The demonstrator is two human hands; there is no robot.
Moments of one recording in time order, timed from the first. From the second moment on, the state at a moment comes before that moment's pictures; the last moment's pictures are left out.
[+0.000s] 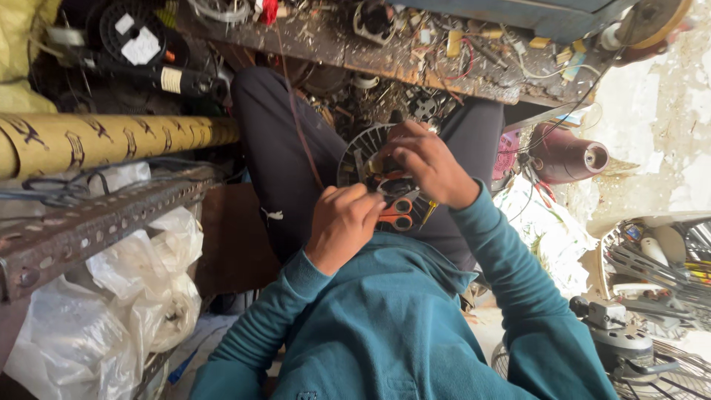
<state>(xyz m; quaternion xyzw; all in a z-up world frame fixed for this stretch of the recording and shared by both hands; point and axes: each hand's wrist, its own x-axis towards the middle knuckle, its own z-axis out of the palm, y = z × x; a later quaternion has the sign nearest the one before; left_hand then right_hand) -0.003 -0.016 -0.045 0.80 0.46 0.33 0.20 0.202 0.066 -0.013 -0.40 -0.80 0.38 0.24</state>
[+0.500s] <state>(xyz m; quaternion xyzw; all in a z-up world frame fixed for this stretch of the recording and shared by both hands) -0.011 -0.024 -0.025 0.87 0.38 0.25 0.21 0.199 -0.024 -0.047 -0.41 -0.85 0.06 0.32</state>
